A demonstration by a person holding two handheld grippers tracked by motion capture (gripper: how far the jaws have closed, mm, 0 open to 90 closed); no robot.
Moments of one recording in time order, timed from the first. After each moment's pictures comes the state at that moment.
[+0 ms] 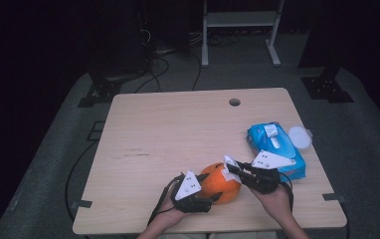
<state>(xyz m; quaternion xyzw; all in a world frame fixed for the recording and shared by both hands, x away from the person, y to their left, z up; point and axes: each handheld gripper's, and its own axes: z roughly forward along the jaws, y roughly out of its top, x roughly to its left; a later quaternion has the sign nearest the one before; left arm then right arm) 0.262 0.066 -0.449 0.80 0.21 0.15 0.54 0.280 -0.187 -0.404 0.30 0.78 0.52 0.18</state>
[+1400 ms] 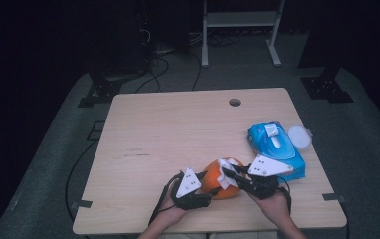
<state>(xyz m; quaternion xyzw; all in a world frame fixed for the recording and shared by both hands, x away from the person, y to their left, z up) 0.263 0.064 -0.446 0.80 0.22 0.18 0.53 0.268 -0.178 -0.396 0.27 0.78 0.53 0.19</state>
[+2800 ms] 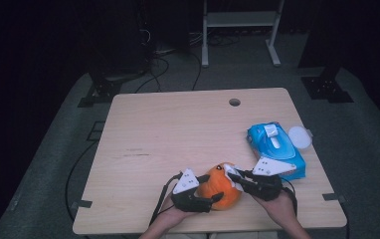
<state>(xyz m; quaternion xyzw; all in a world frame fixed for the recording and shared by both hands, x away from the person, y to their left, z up) 0.262 0.063 -0.454 0.80 0.24 0.10 0.55 0.267 -0.189 -0.410 0.27 0.80 0.51 0.15</state>
